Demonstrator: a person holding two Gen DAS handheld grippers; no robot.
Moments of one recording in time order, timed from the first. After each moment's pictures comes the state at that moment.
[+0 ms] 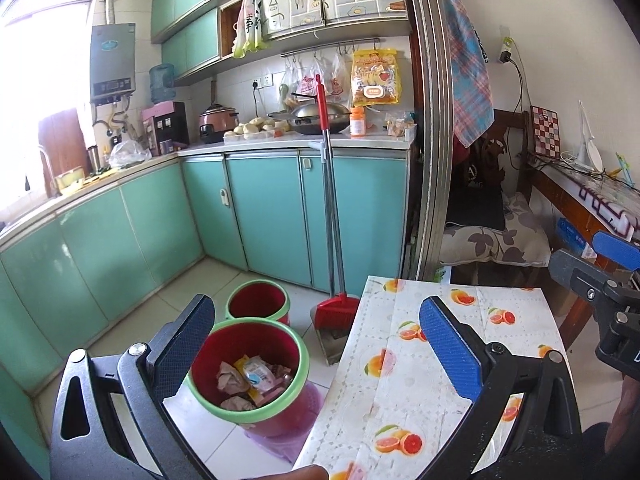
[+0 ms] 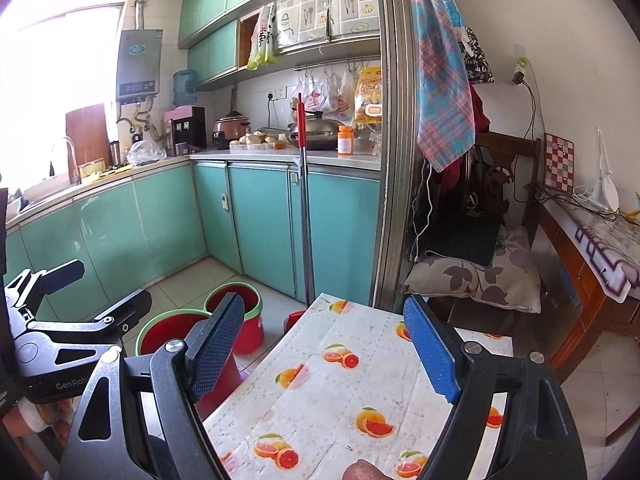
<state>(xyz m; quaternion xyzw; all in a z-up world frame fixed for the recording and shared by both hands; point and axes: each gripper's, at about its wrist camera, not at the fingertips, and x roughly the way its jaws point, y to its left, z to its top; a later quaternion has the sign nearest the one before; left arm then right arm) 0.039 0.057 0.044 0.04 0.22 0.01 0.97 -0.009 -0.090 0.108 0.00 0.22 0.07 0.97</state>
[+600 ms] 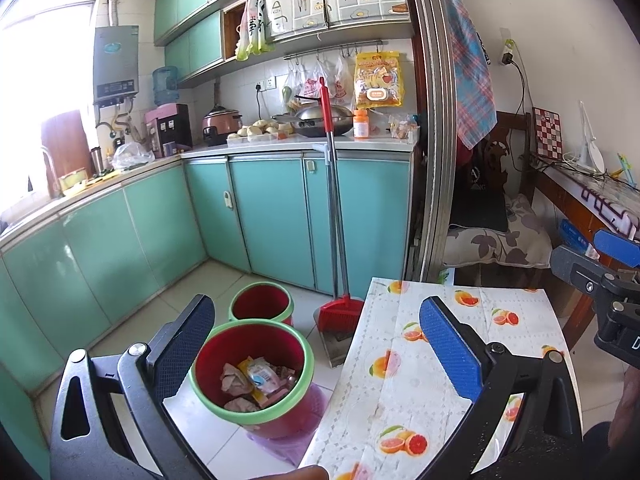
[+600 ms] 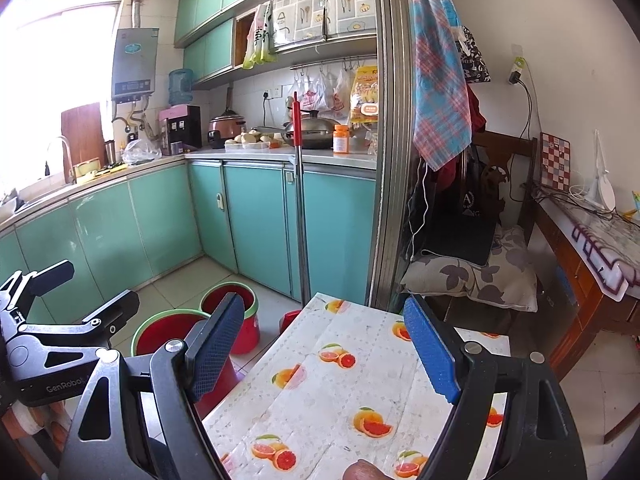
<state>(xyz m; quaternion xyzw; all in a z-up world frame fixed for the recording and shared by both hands) 0.037 0.059 0.042 0.04 0.22 0.01 0.98 -0.004 -0.089 0.105 -0.01 0.22 0.06 0.97</state>
